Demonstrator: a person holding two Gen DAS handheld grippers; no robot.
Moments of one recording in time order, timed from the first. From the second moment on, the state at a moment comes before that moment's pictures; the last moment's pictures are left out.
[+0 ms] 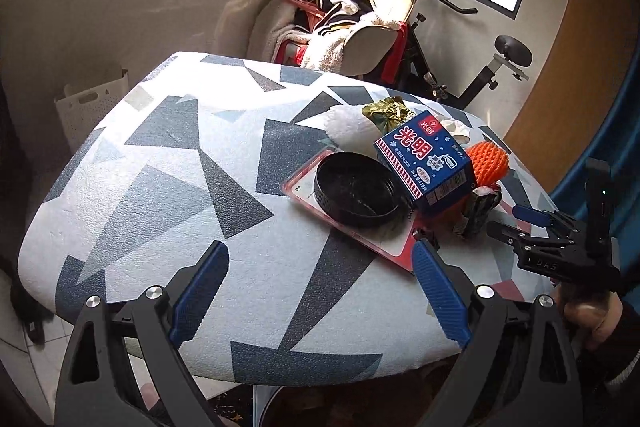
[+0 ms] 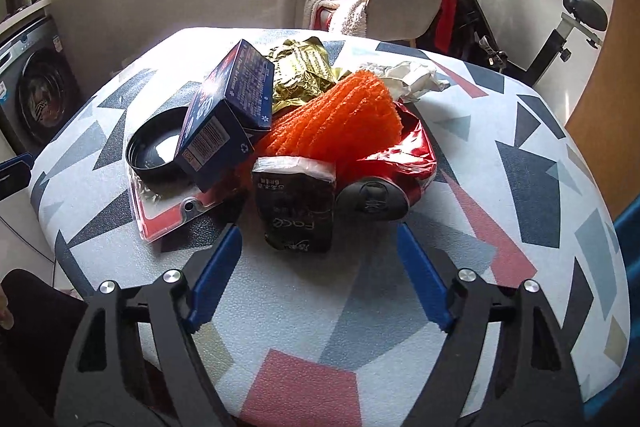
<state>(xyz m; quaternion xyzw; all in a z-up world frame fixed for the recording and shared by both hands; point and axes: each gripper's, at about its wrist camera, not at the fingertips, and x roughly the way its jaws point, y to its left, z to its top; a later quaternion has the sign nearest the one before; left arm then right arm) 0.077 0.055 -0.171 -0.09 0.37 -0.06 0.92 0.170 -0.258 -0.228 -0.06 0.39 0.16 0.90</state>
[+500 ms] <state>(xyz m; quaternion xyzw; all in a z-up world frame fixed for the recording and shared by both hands) 0.105 0.062 -0.190 -0.11 0.41 -0.05 0.91 0.187 -0.254 -0.234 -0.02 0.40 0.17 0.90</state>
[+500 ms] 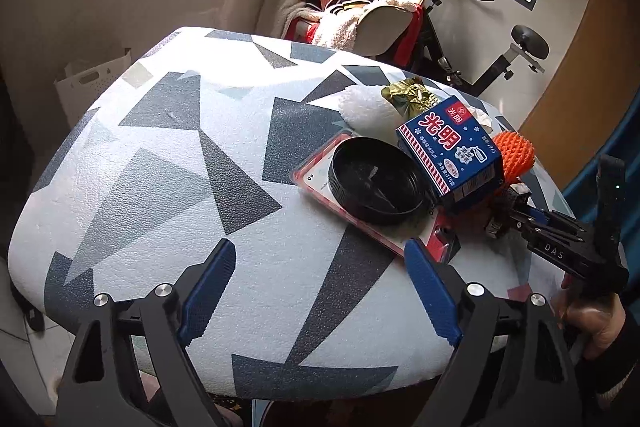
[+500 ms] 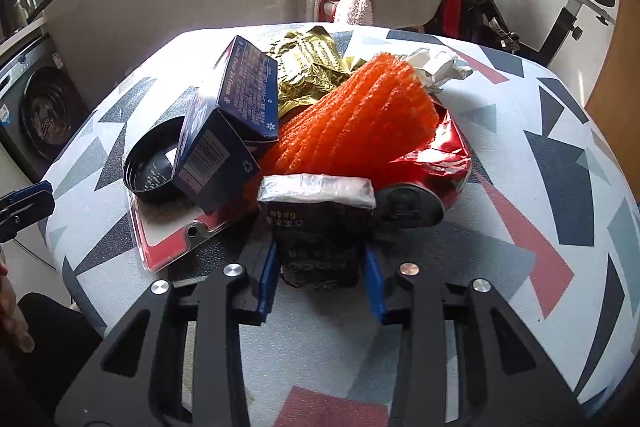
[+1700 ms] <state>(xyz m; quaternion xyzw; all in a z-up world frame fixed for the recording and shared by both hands) 0.192 -0.004 -0.209 0.10 0.43 -0.10 0.89 0.143 -0.285 -0.200 0.01 0.38 0.18 0.91</state>
